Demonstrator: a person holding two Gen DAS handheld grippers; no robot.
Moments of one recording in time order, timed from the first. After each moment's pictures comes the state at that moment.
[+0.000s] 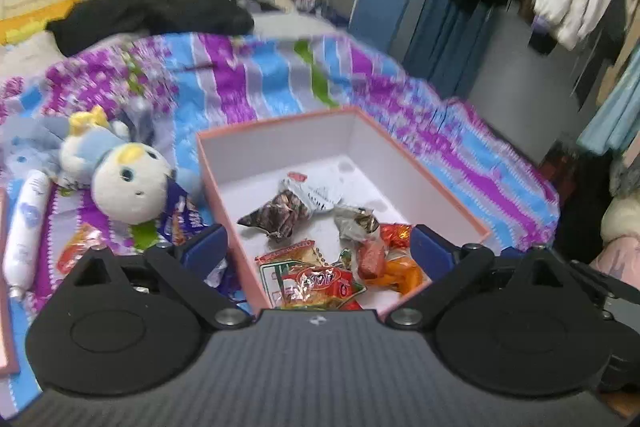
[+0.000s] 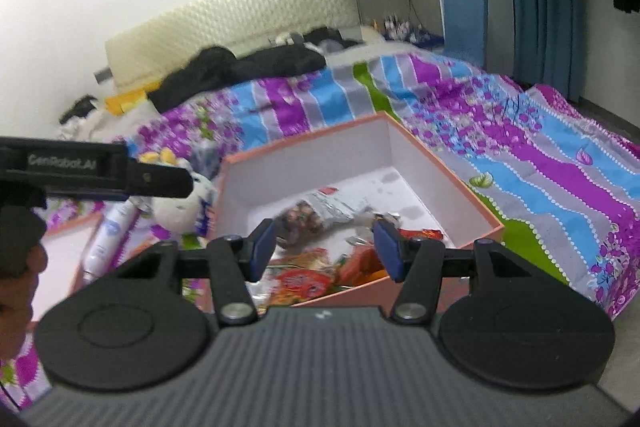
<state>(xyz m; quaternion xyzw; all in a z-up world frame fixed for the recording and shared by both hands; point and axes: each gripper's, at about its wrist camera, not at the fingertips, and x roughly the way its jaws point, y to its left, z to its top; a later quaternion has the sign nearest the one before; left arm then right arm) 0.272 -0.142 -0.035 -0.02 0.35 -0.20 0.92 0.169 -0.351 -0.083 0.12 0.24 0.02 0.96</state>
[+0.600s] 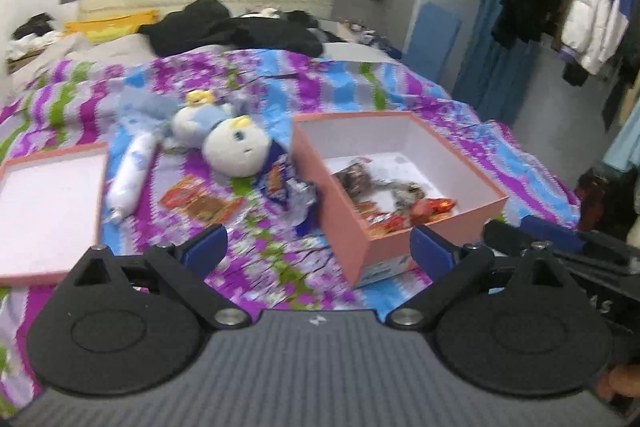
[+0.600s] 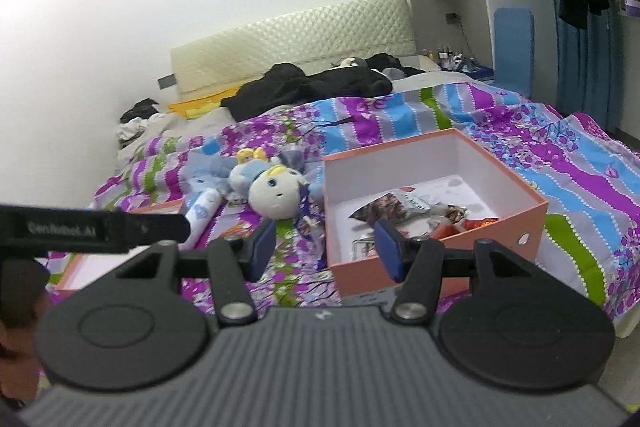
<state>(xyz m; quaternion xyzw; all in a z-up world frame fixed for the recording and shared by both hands) 0.092 -0.039 -0.037 -0.04 0.31 -0.11 0.94 0.066 -0.274 -0.068 0.09 0.20 0.09 0.97</state>
